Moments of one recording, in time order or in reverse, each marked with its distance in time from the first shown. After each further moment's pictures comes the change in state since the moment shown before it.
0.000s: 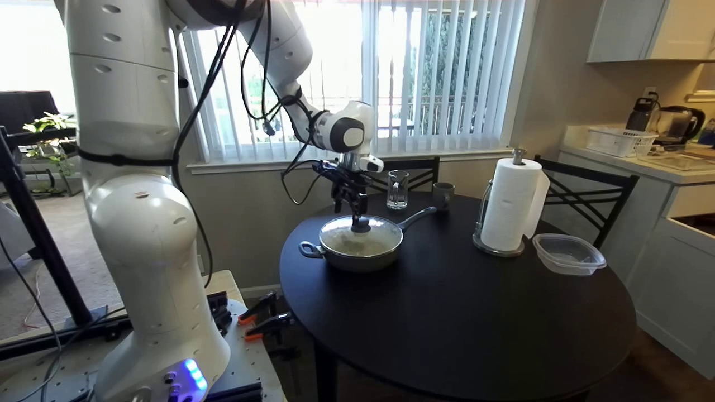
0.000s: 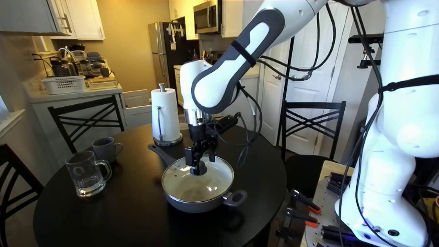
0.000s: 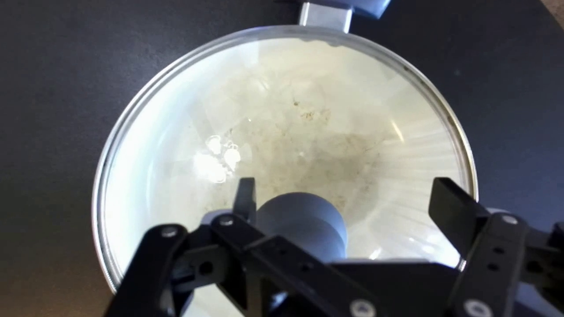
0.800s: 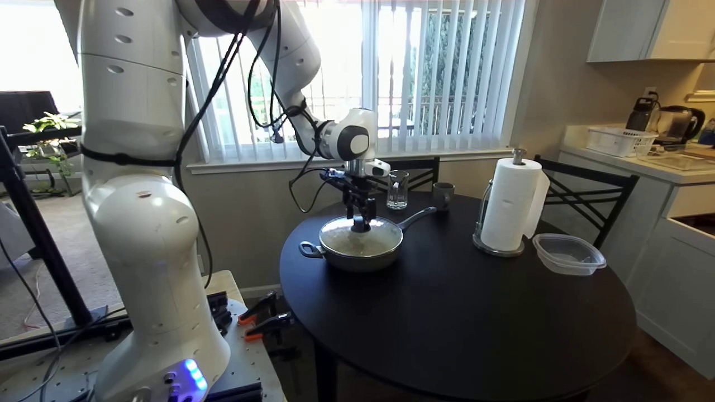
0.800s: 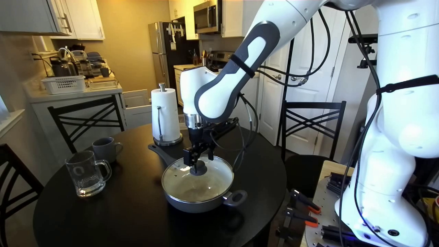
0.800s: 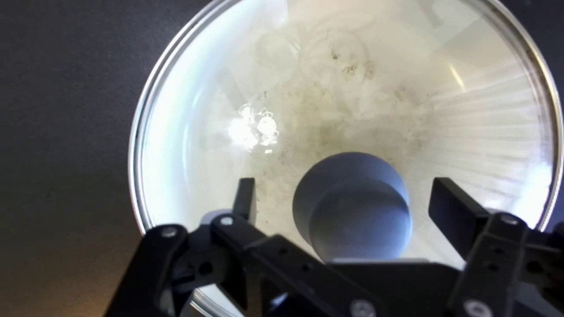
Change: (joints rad) arm 0.025 0.052 -0.057 0.009 -0.126 0.102 0.159
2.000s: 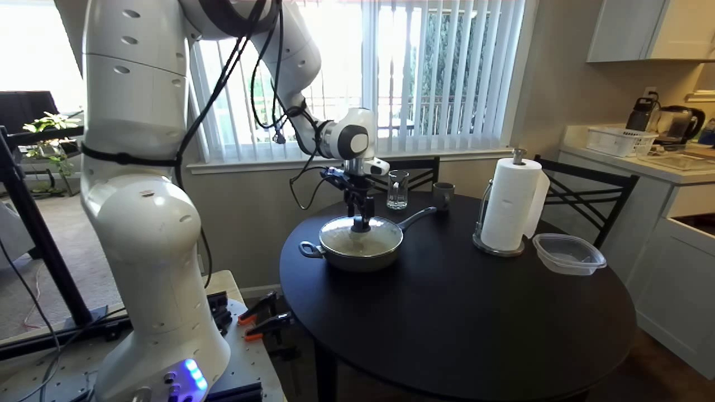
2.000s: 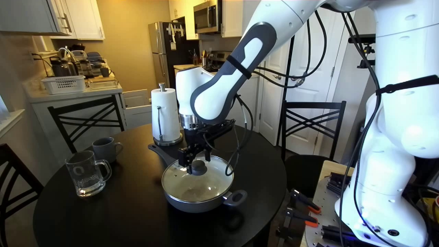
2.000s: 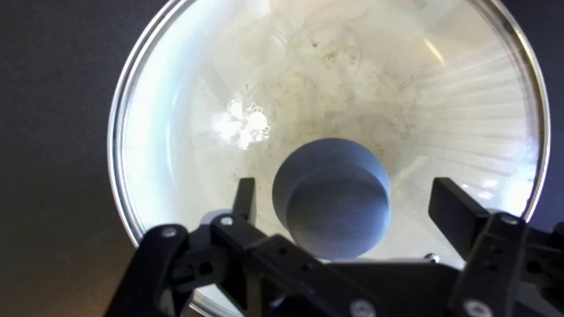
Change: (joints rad) arm 0.031 0.023 -0.013 0.033 -0.004 0.000 0.086
